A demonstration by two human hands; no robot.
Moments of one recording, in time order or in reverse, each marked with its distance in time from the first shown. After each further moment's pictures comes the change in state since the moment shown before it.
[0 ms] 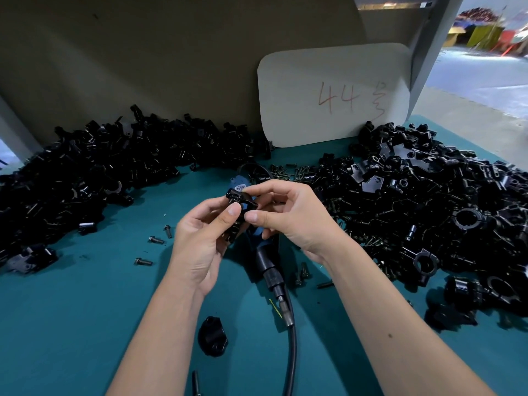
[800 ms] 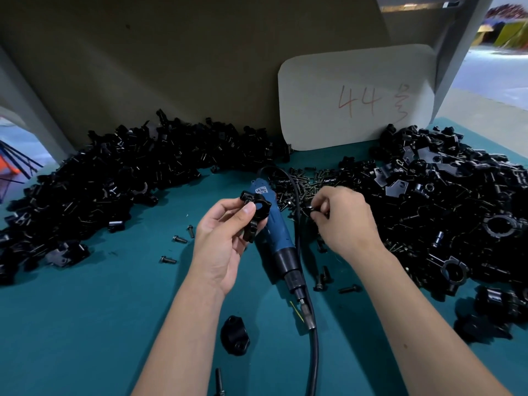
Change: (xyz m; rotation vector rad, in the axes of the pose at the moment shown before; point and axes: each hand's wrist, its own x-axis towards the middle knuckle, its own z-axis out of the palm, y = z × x) left_hand -0.001 0.004 -0.001 -0.070 0.062 -0.044; right_hand 0.002 0.013 -0.032 -1.112 0.442 0.078
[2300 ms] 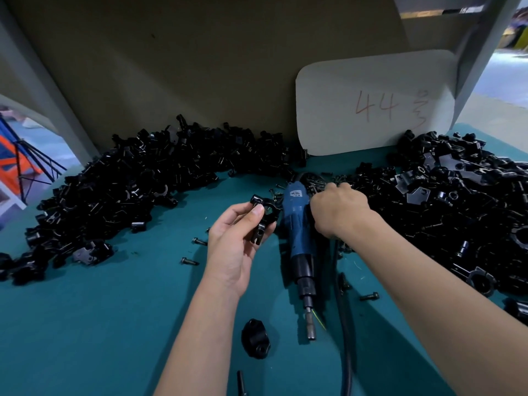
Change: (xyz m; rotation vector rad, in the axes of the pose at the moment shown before) left_hand 0.007 0.001 -0.011 -0.056 0.050 0.011; right_hand 0.036 -0.058 0.000 -0.774 -0.471 -0.089
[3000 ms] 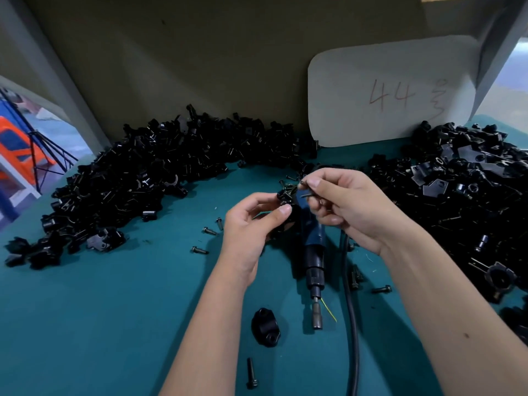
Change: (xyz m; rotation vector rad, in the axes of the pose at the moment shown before) left_hand 0.004 -0.005 -0.002 0.321 -0.118 0.114; right_hand -0.036 0.006 0.009 1.833 -0.034 -0.346
